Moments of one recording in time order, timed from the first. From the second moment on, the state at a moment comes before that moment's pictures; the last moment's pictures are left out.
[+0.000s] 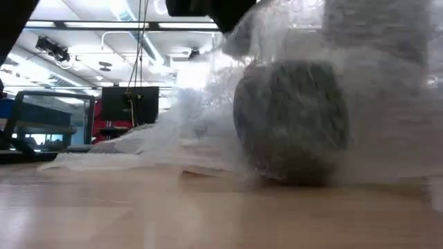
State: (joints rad) left arm -0.38 2.28 2.35 -1.44 -0.35 -1.00; right arm 1.06 1.85 1.34 -0.17 0.60 0.61
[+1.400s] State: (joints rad) left arm -0.57 2.27 2.35 -1.55 -0.24 -1.13; right arm 0.66 1.84 1.45 -0.68 0.81 0.51
